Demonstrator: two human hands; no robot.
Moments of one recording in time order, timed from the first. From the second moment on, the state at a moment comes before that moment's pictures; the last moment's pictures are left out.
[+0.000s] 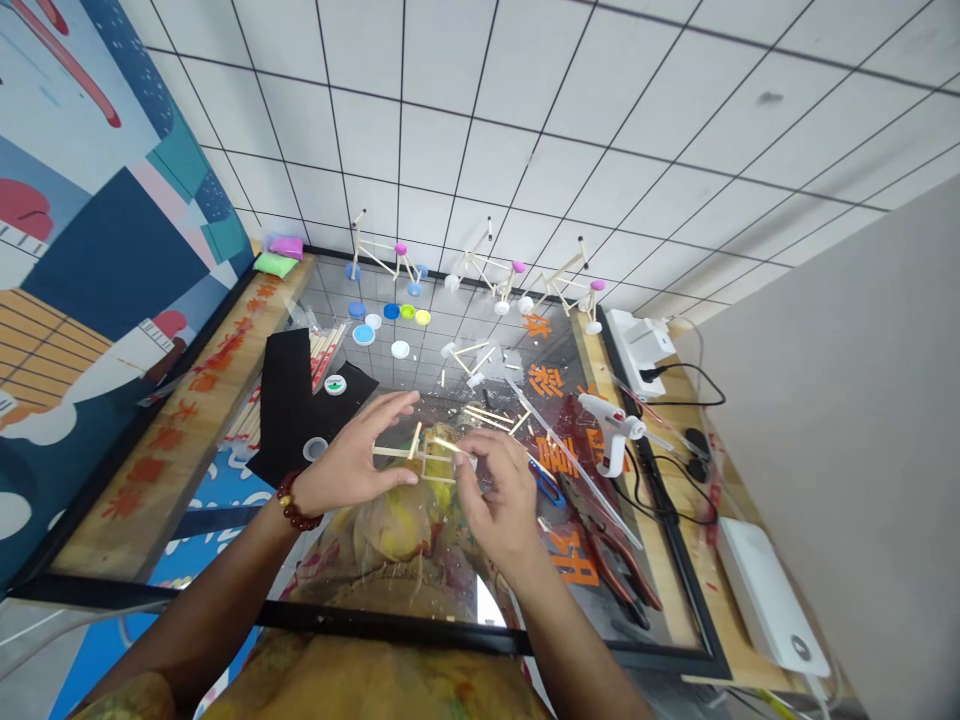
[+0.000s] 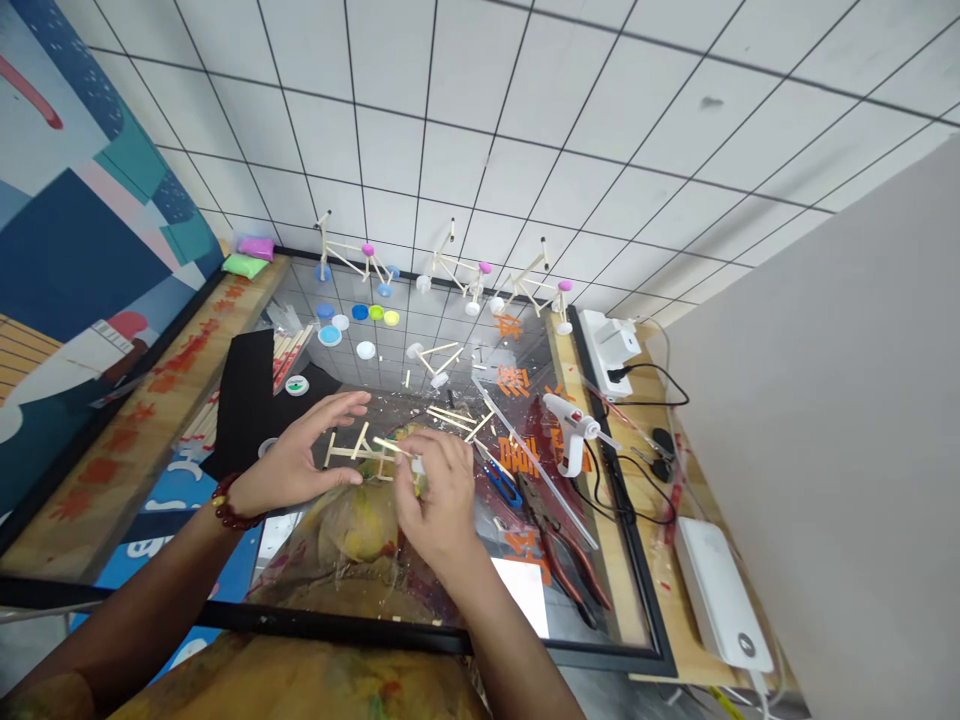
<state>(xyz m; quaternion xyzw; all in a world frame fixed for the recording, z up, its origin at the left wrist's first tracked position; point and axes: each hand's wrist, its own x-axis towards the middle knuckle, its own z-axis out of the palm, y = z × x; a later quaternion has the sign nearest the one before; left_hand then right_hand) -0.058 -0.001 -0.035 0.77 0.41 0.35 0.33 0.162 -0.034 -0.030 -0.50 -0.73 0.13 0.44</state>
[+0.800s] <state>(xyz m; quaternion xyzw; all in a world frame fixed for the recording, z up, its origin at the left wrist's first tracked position) -0.041 -0.012 -0.076 0.84 0.47 0.23 0.16 0.226 -0.048 -0.080 -0.62 -0.58 0.25 0.46</state>
